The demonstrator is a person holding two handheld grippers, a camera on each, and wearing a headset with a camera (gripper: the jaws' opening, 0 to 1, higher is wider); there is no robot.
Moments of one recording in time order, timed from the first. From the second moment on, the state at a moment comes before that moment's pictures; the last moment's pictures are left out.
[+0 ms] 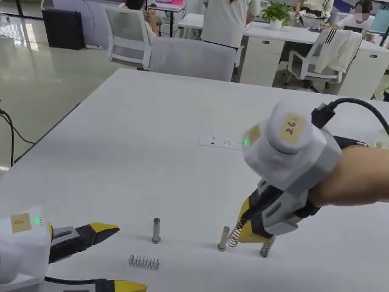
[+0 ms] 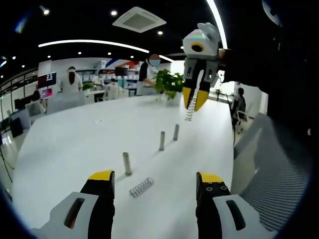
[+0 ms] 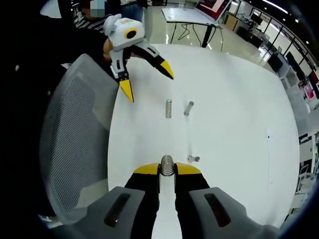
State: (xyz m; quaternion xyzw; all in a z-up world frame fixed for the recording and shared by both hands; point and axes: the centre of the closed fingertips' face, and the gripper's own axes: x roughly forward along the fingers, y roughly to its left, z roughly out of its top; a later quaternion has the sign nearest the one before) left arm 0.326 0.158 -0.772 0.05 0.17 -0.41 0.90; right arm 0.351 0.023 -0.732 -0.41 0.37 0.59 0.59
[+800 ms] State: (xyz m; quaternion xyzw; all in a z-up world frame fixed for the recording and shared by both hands) left arm 0.330 0.160 -0.772 0.05 0.17 -0.41 0.90; right arm 0.405 0.023 -0.762 -0.42 0.39 0.56 0.60
